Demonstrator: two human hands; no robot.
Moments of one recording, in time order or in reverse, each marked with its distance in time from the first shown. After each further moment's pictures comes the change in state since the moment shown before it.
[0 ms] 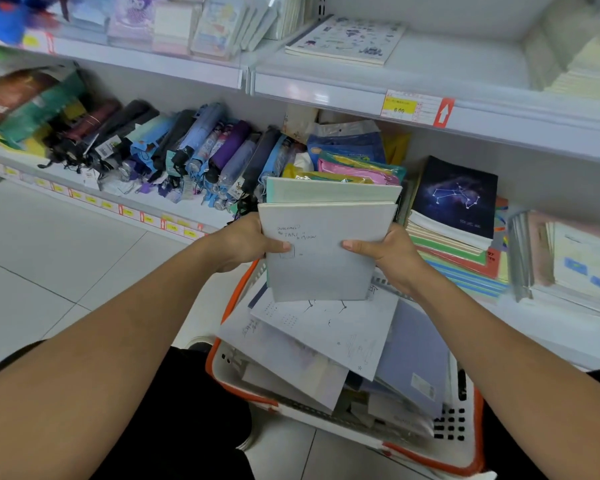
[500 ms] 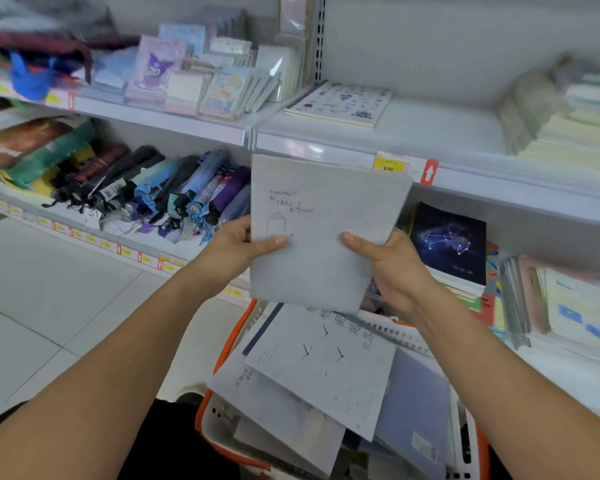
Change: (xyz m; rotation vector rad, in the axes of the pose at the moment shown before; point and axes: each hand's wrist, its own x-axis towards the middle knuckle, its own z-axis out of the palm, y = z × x) left_hand -0.013 0.042 -0.016 -0.173 0.233 0.277; right_hand 0.002 -0.074 0.016 0.262 0.006 -0.094
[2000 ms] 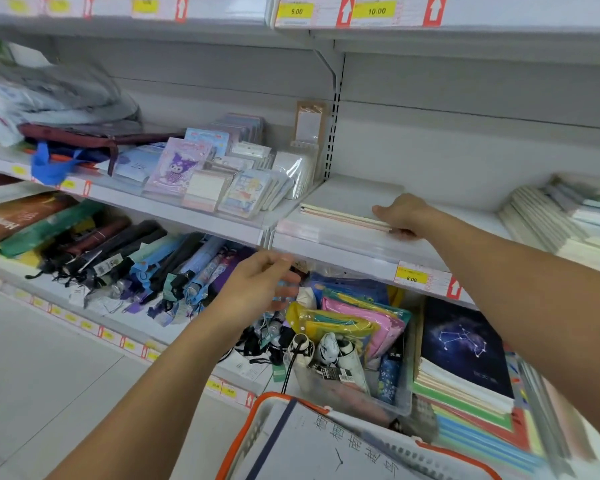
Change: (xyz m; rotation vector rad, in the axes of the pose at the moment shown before) left_hand 0.053 0.077 -0.021 -0.052 0.146 -0.001; right_hand 0.214 -0.156 0.026 -1.328 0.328 0.076
